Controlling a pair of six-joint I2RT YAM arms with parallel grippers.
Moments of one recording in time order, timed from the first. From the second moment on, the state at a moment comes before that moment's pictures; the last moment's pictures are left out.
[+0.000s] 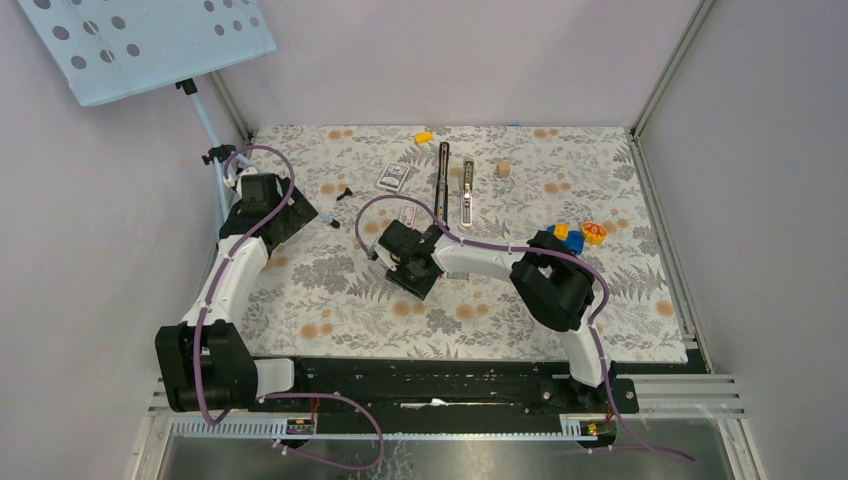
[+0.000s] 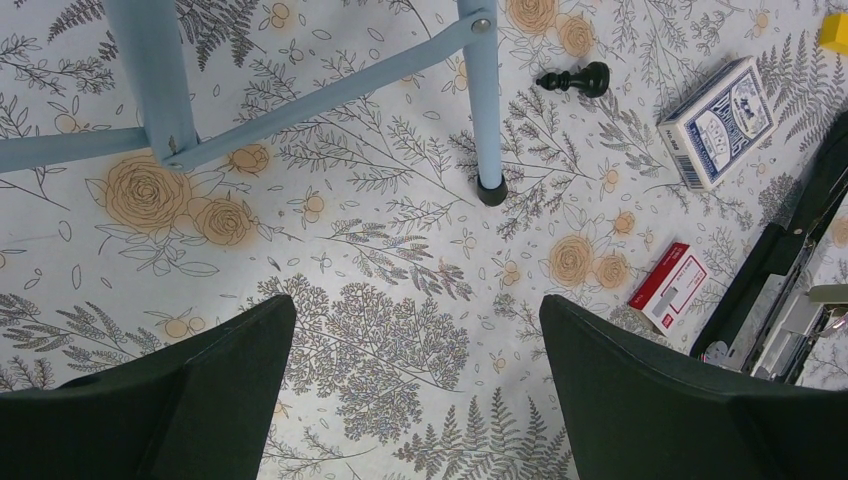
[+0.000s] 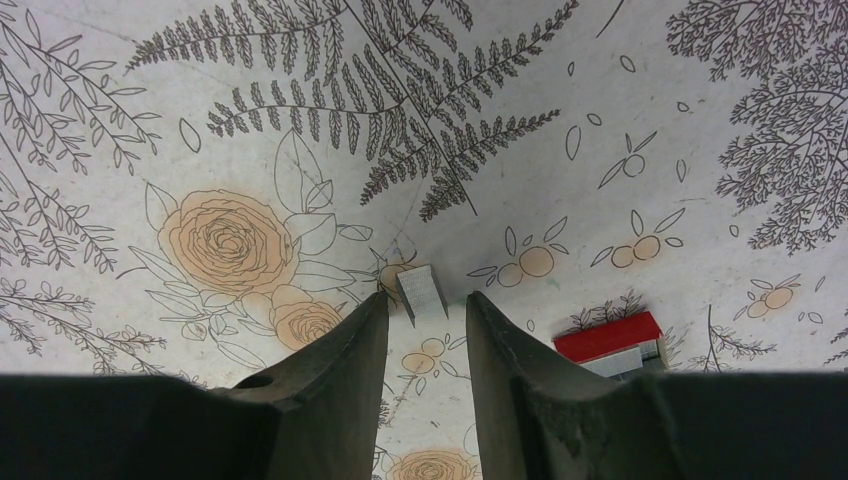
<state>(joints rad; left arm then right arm) 0.06 1.27 0.95 -0.47 -0.10 -0.60 0.98 2.08 1.50 -0.68 0.01 -0.10</state>
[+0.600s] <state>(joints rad) 0.07 1.25 0.94 -0.46 -0.11 -0.60 0.99 2.09 1.50 -0.67 0.02 -0.10</state>
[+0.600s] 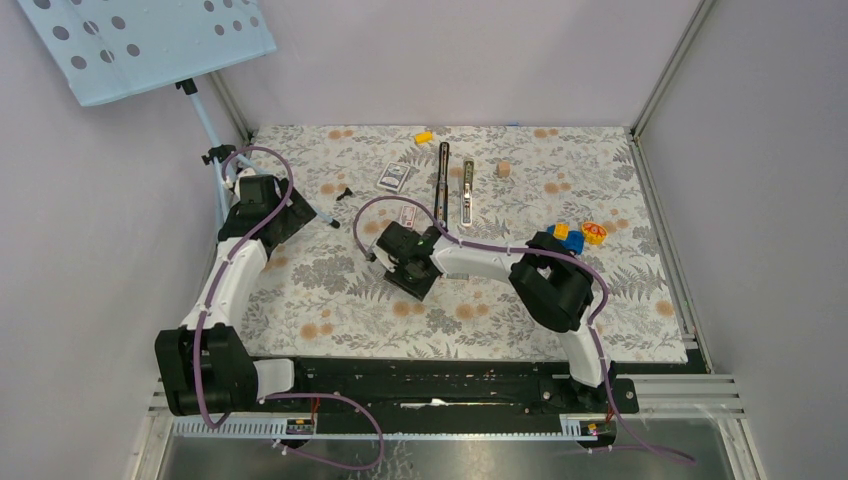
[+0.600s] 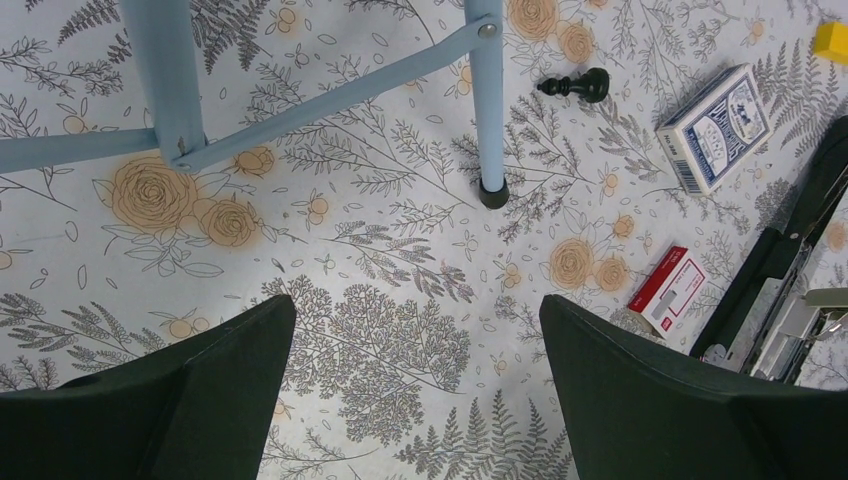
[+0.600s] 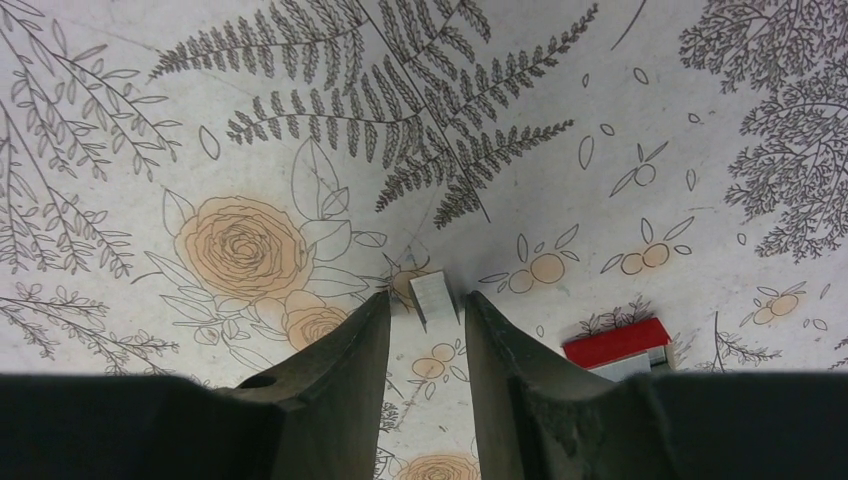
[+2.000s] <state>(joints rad) 0.07 1.25 0.94 -0.45 -0.04 -0.60 1.03 2.10 1.52 -0.67 0.06 -0.08</state>
